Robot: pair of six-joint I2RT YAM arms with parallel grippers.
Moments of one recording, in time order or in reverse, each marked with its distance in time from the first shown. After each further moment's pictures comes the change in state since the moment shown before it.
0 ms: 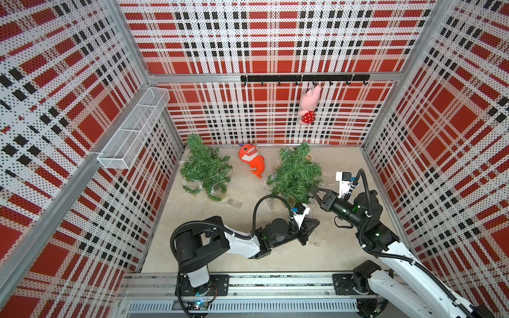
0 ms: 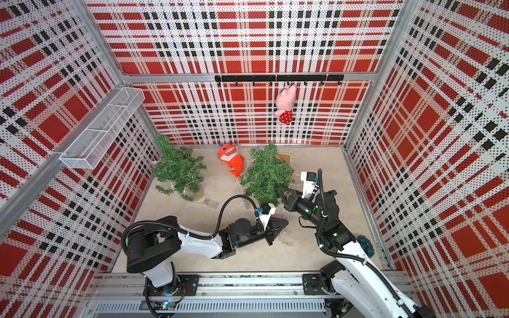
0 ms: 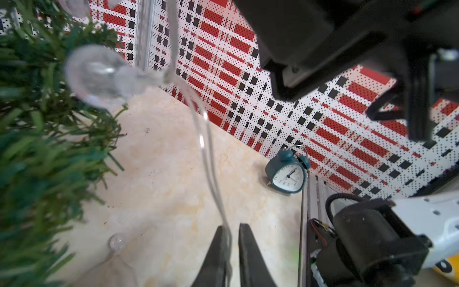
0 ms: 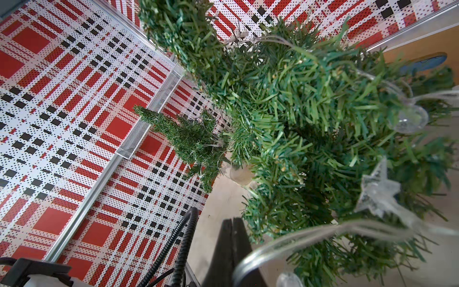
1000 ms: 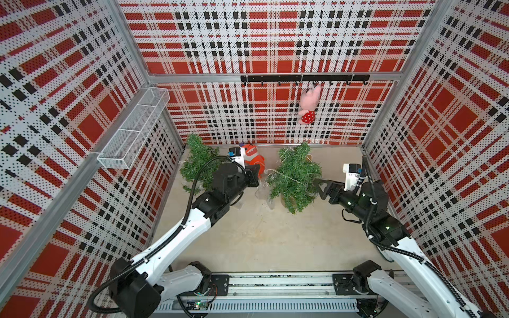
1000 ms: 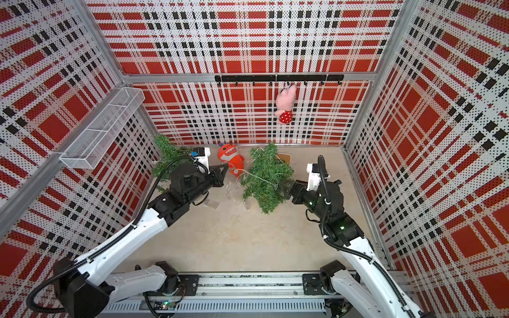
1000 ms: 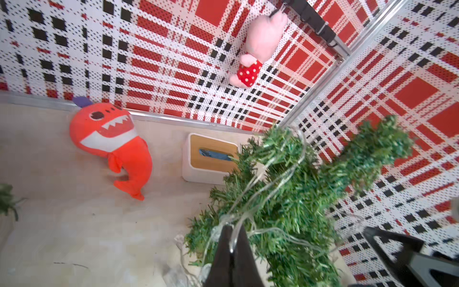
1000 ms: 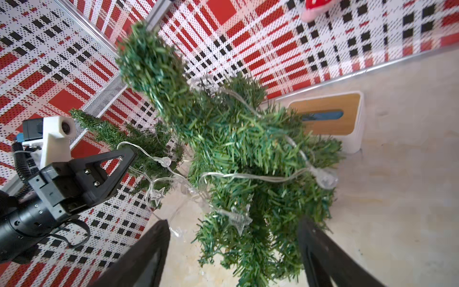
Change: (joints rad) left arm 0.610 -0.501 0.417 -1.088 -0.071 -0.122; right arm -0.084 0.034 0.240 -0.338 0.149 -0.301
